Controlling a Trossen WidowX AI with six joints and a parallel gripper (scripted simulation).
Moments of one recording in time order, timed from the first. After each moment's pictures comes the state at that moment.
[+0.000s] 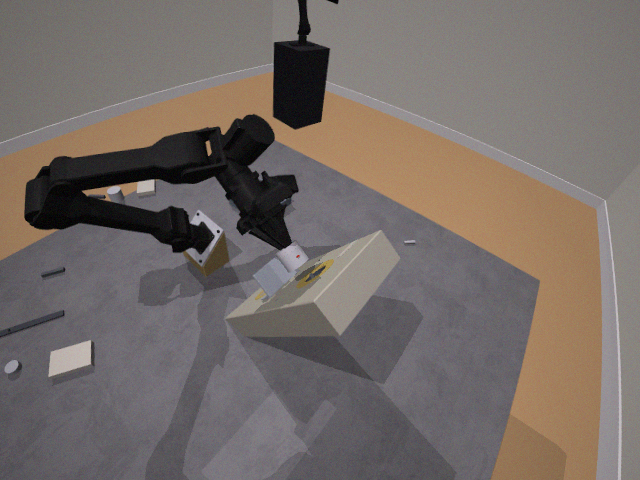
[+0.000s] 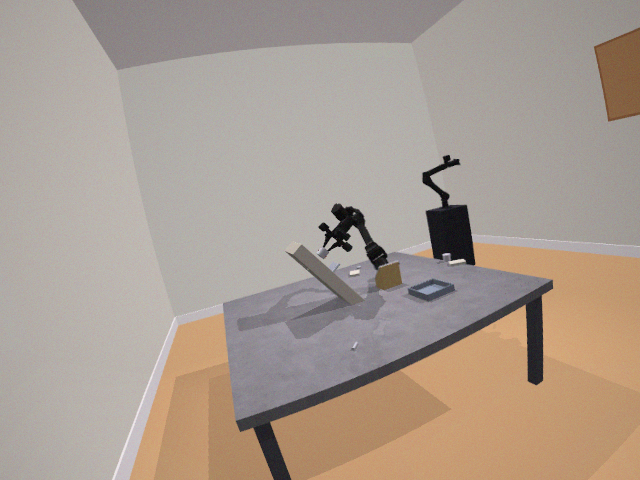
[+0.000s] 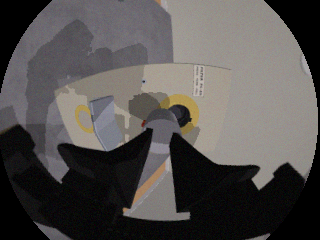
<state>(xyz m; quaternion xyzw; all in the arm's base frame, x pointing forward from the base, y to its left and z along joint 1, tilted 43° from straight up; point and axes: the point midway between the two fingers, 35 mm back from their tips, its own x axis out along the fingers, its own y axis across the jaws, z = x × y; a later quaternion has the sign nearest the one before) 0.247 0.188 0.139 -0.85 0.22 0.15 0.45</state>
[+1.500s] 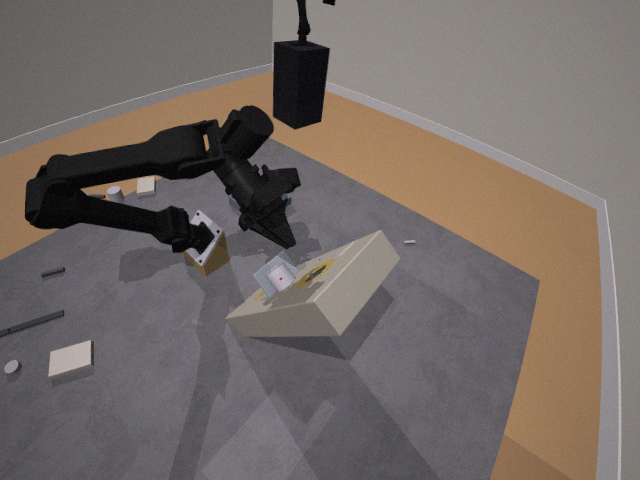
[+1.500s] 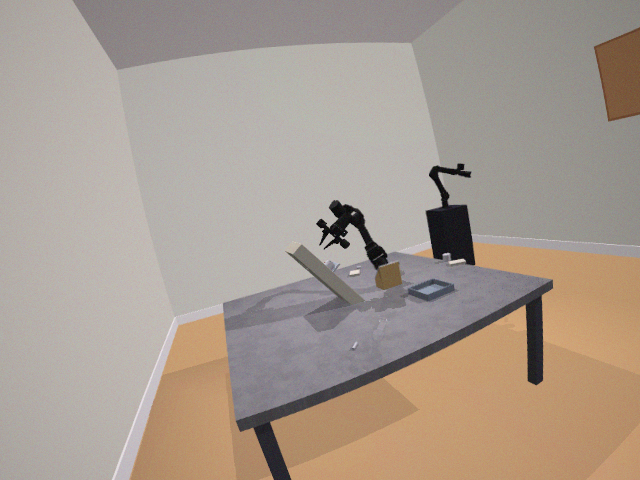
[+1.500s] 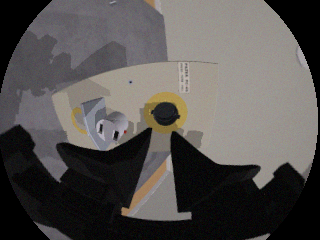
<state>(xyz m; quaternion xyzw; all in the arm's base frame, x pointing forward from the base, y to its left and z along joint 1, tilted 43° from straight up) 0.252 0.198 0.154 -0.84 0.21 0.14 0.47</state>
